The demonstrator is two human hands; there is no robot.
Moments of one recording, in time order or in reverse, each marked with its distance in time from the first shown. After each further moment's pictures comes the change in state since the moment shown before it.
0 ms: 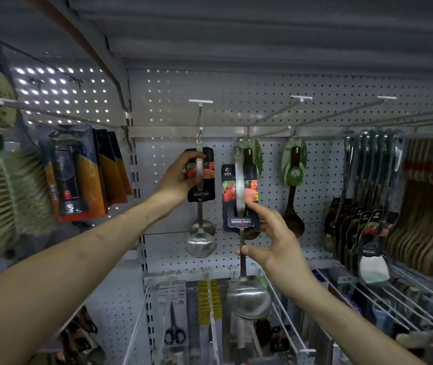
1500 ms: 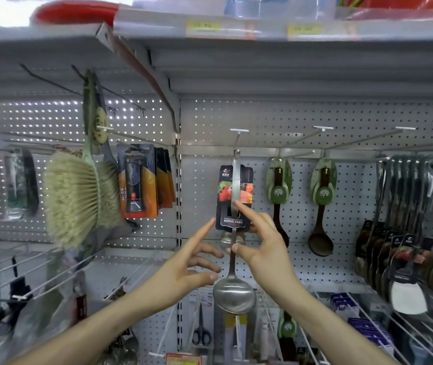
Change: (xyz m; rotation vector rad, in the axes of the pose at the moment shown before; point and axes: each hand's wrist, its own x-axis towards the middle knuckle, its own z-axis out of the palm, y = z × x) left_hand -0.200 0.026 -0.039 -0.154 -0.317 -0.116; right_hand -0.001 -0.055 0.053 0.176 -0.044 -0.140
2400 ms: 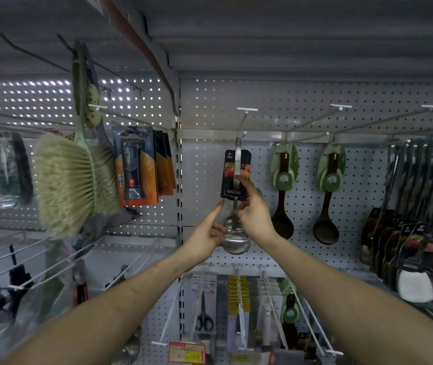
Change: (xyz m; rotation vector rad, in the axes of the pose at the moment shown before) left_hand 0.096 -0.065 0.012 0.130 0.161 -0.231; right_hand 0.099 0.094 0.027 -0.190 0.057 0.126
